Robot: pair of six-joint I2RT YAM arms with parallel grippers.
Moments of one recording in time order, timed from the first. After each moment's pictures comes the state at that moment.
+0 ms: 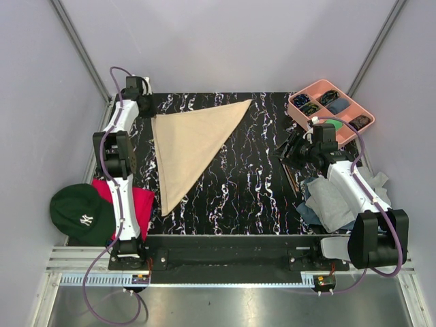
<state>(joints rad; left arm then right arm) 0.06 2.37 2.11 -0.60 0.14 -0.10 0.09 1.30 0.90 -0.35 -0.44 0.66</state>
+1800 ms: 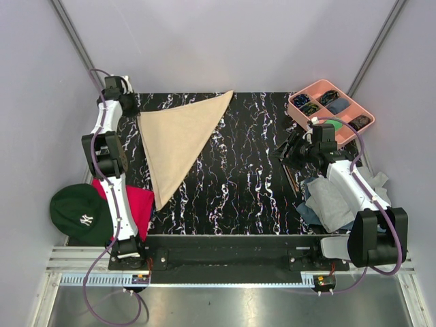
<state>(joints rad) 0.19 2.42 2.19 -0.60 0.21 -0.11 0.09 1.31 0.90 -0.35 -0.44 0.67</state>
